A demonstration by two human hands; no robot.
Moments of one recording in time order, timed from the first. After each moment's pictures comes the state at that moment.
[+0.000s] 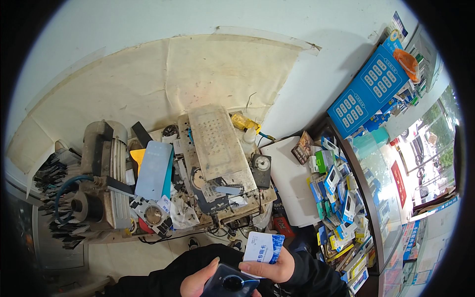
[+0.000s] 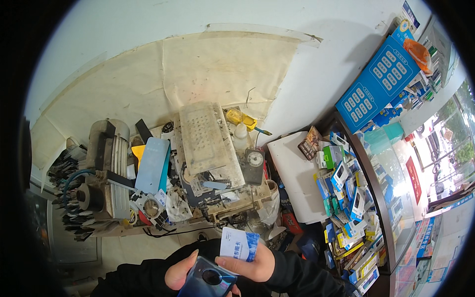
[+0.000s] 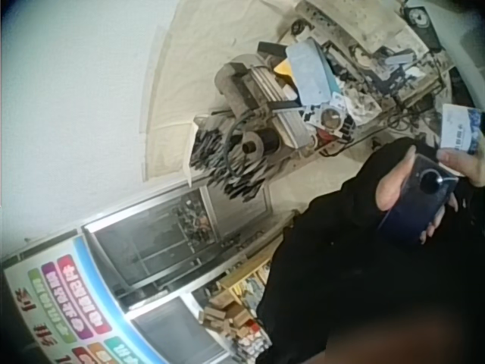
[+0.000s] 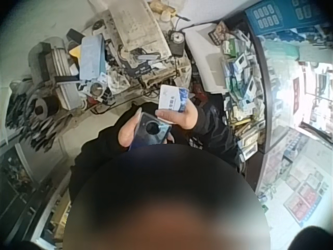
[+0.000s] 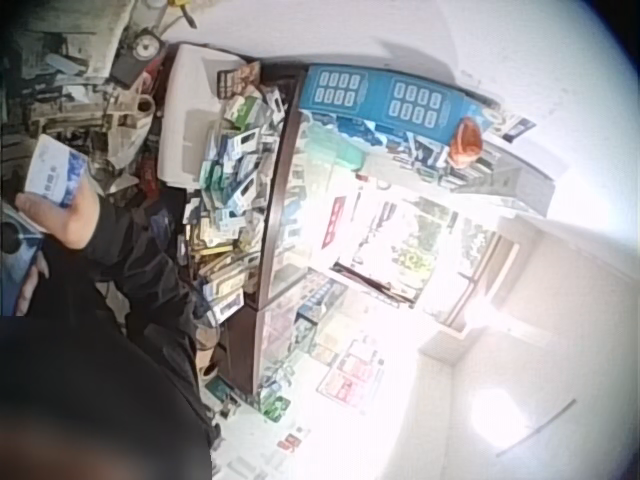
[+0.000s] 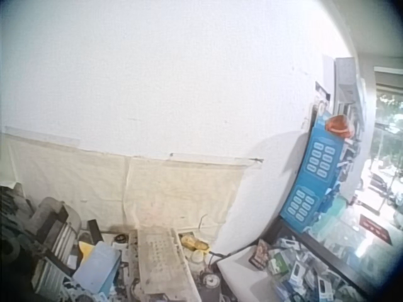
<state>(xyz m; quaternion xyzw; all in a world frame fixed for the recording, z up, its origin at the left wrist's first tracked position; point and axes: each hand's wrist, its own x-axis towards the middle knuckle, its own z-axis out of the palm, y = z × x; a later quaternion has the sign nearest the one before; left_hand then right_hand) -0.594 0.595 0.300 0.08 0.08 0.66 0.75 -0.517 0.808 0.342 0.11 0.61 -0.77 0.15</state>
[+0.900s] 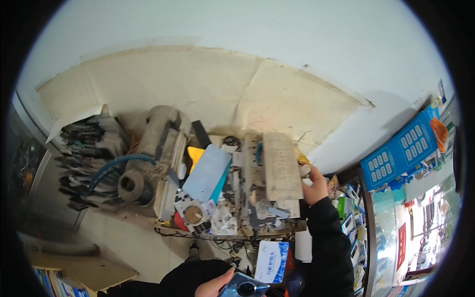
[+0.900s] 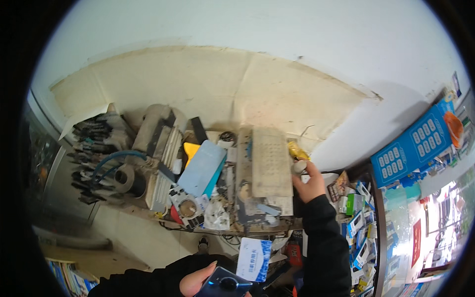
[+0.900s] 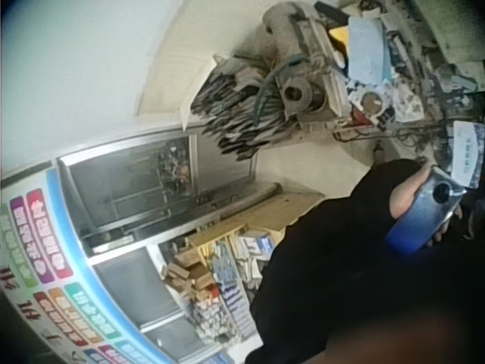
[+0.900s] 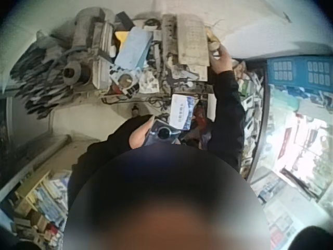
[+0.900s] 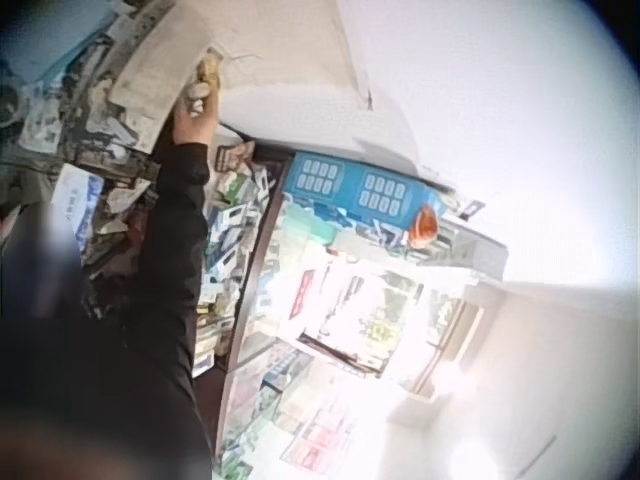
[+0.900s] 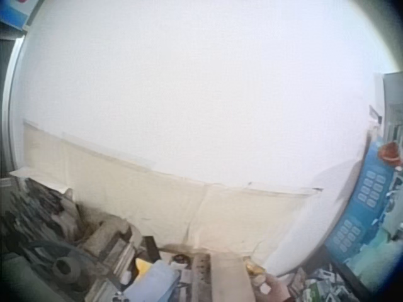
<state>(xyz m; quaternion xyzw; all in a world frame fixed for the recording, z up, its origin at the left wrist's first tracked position) -0.573 0.558 0.277 0.06 0.27 0.71 0.65 -0.723 0.940 0.234 0.03 0.87 -0.46 -0.17</state>
